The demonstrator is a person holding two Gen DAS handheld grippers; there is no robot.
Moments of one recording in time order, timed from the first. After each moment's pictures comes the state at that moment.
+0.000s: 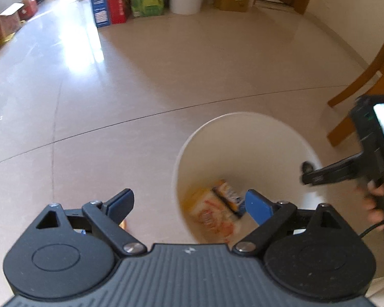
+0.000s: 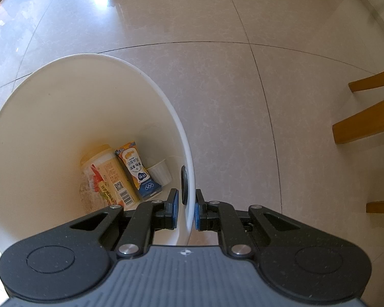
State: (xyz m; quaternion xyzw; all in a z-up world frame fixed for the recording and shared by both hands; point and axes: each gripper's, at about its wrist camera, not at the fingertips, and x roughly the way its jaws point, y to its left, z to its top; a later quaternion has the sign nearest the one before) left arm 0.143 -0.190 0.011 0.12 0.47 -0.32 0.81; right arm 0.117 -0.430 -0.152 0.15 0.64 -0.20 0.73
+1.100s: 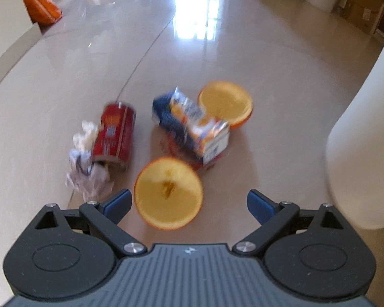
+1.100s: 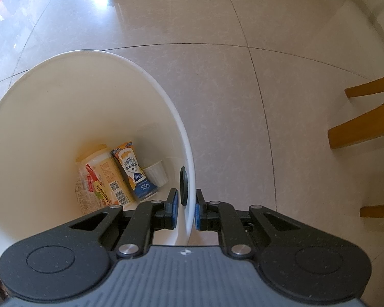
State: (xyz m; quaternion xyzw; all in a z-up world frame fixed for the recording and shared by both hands) left arm 0.110 -0.036 -0.254 0.01 0.51 -0.08 0.86; right arm 0.119 -0.423 -0.152 0.13 0.64 -0.21 0.73
